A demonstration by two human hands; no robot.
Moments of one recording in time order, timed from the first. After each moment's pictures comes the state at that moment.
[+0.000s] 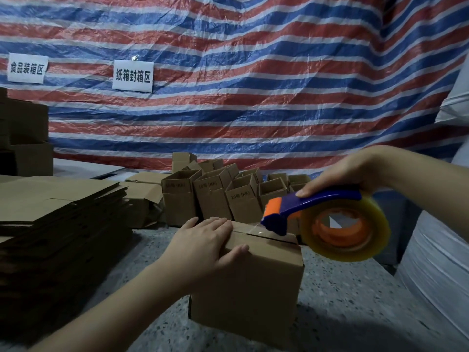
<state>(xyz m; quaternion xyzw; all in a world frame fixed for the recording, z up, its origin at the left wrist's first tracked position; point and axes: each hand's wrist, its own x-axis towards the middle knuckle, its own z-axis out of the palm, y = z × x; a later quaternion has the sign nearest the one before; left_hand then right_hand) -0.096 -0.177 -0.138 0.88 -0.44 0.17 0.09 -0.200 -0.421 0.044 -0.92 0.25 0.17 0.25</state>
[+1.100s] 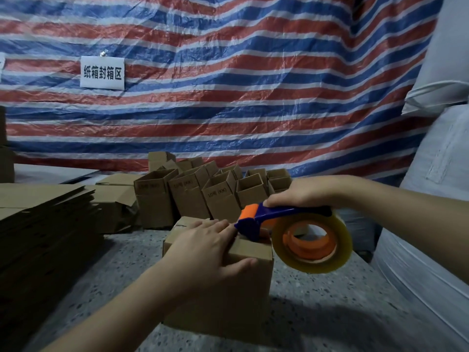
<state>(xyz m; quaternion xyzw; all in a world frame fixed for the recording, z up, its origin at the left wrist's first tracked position) -0.116 -0.220 -0.138 0.84 -0.50 0.20 0.07 -0.191 -0.438 -0.017 -0.96 0.24 0.04 0.13</state>
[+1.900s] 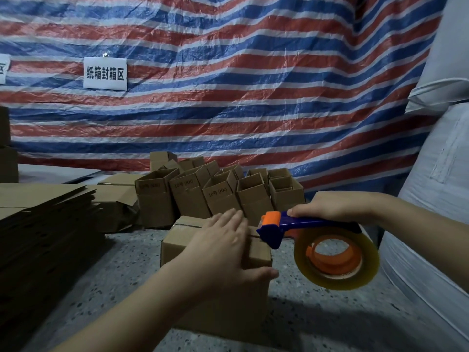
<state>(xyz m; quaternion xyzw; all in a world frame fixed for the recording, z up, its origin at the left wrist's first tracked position) -0.130 -0.245 -0.131 0.85 -0.50 0.15 0.03 -0.228 -0.468 -0.034 -0.95 0.24 0.04 0.18</state>
